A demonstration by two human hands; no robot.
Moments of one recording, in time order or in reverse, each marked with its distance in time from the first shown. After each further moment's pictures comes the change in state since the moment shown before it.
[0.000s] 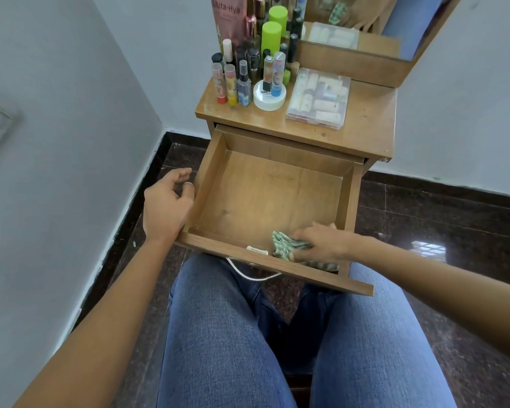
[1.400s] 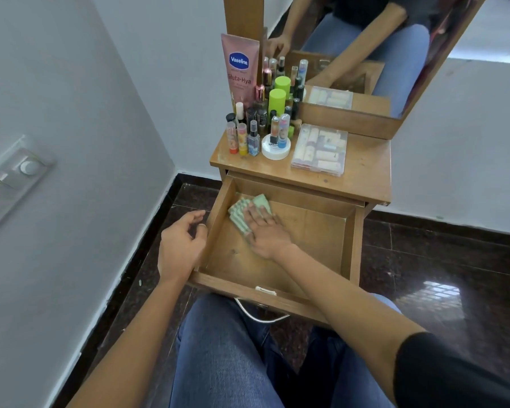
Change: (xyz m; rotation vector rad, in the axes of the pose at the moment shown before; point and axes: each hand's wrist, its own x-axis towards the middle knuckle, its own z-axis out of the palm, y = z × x) left_hand -0.002 0.006 -0.004 -0.058 -0.014 -0.002; right_hand 0.133 -0.048 -0.027 -0.087 0.389 0.021
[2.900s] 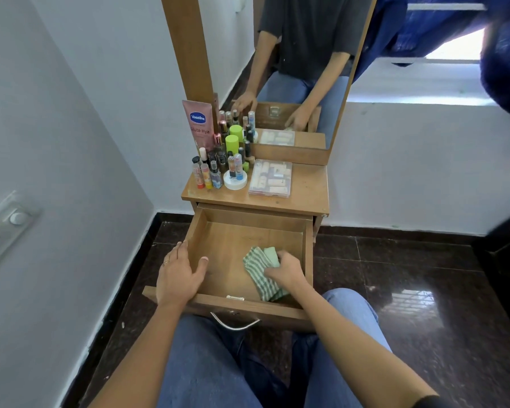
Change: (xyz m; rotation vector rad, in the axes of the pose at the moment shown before) left_hand -0.036 0.037 0.013 0.460 -0.189 0.092; right_hand -0.118 0.052 -0.001 0.946 0.305 0.465
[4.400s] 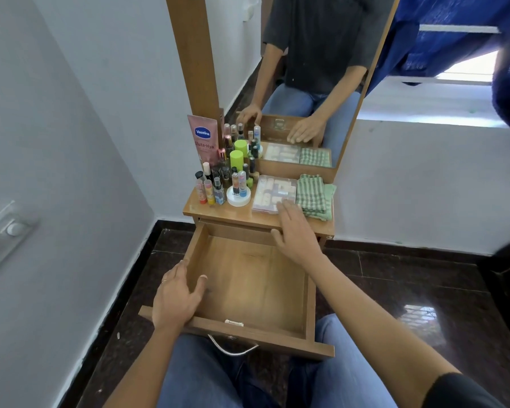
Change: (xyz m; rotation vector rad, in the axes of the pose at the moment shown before) left_hand 0.001 0.005 -0.004 -0.076 0.005 -0.059; right_hand 0.057 -0.069 -0.062 -0.663 0.356 -0.706
